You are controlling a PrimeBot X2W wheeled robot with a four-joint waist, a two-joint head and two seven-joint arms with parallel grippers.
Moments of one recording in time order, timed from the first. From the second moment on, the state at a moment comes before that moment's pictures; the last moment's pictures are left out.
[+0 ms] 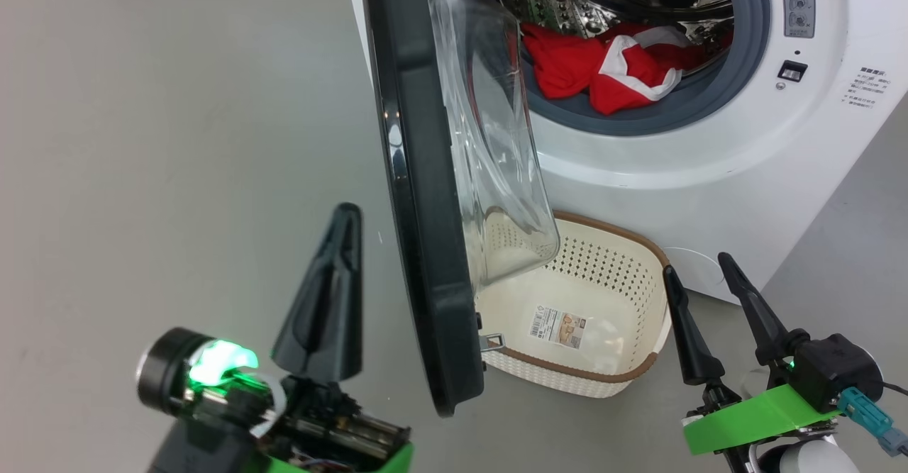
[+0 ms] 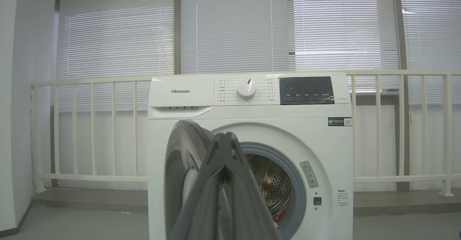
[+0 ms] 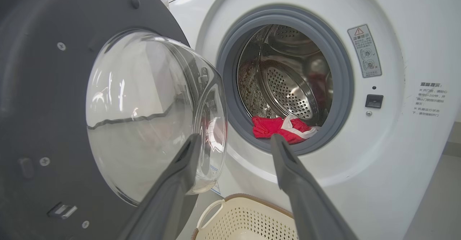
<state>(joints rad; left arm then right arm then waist) -0.19 0.04 -0.31 -0.30 -0.16 0.09 -0.26 -0.04 -0.05 0.04 0.10 0.25 0.12 -0.25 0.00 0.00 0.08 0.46</state>
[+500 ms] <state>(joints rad) -0.21 0.05 -0.52 -0.17 -0.20 0.00 -0.26 -0.04 -0.05 0.04 0.09 0.26 0.12 -0.25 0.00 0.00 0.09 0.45</state>
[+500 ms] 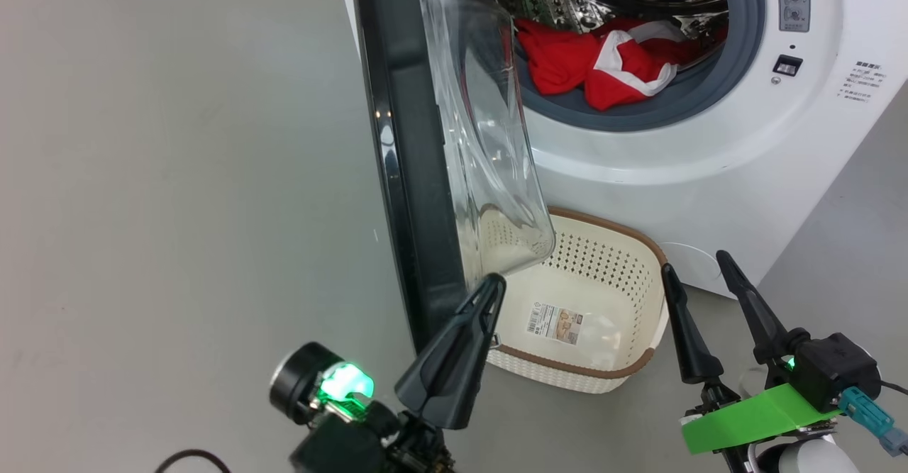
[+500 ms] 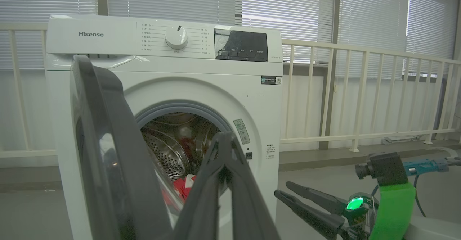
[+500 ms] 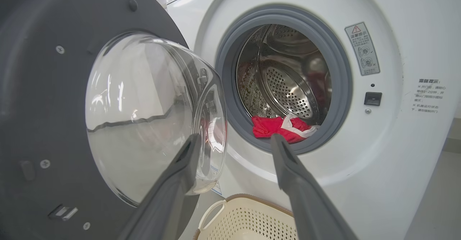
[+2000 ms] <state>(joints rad) -0.24 0.08 -0.50 0.09 -0.30 0.12 -0.21 -0.04 -0.05 0.05 0.07 0.29 0.12 -0.26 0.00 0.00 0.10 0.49</state>
